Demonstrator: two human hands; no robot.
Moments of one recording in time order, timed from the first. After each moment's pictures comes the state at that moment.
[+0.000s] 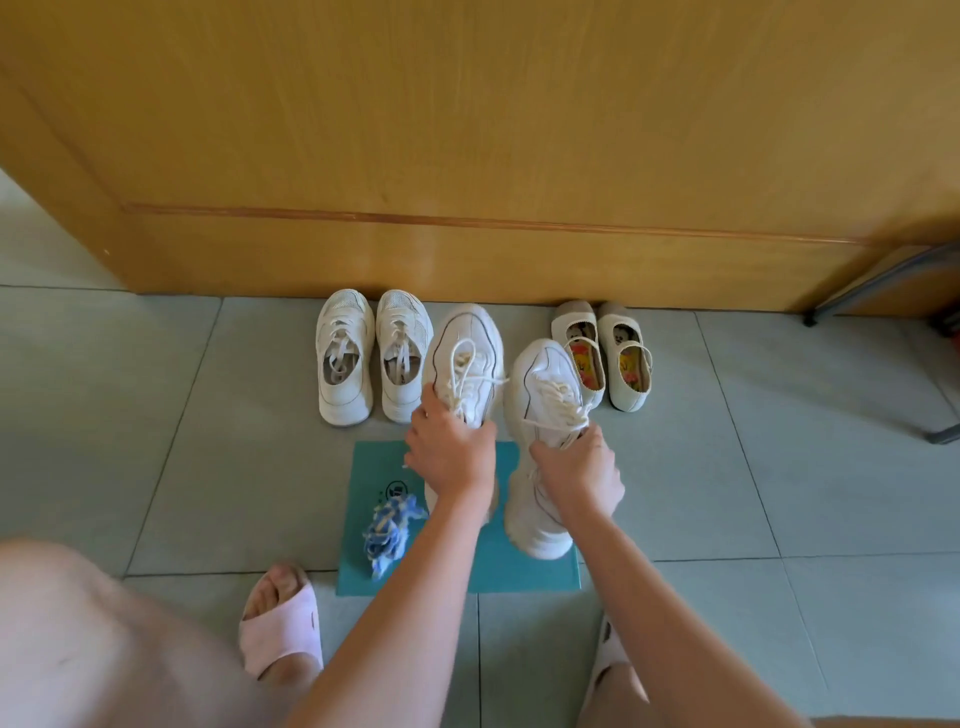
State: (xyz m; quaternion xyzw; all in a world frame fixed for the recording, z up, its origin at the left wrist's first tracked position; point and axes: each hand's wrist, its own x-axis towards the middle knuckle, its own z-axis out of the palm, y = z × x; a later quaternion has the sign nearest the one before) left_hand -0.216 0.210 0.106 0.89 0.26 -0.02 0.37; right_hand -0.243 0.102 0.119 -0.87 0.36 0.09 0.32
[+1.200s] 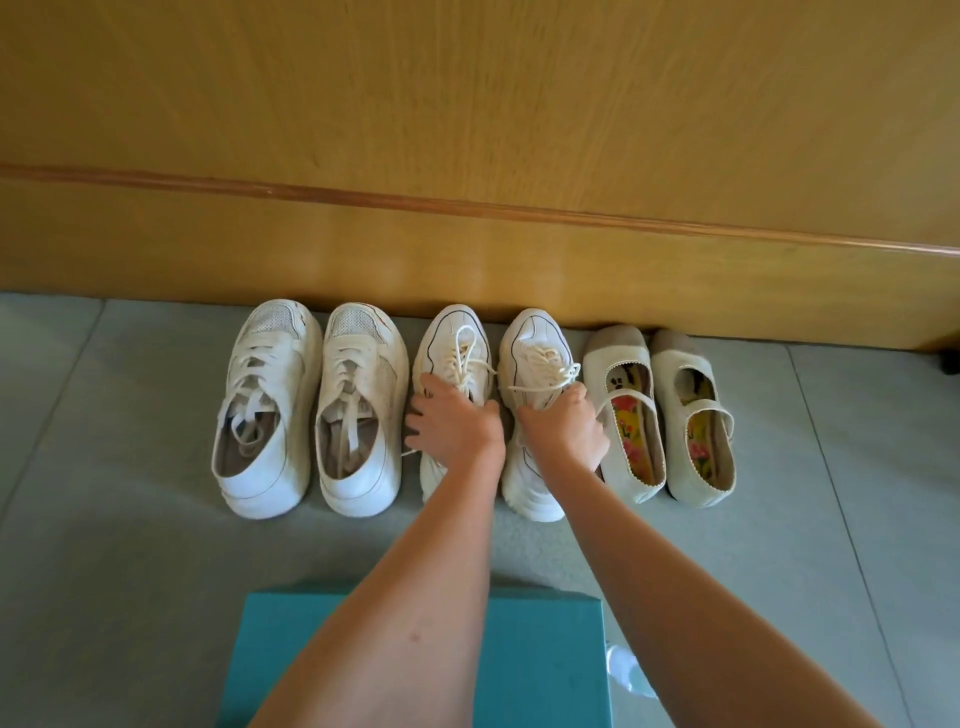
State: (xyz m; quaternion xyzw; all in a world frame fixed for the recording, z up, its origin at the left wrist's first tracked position) left_hand -0.003 0.159 -0.047 0.88 0.35 -0.14 0.29; right_hand -0.015 0.076 -0.040 -0.92 0.30 0.11 0.23
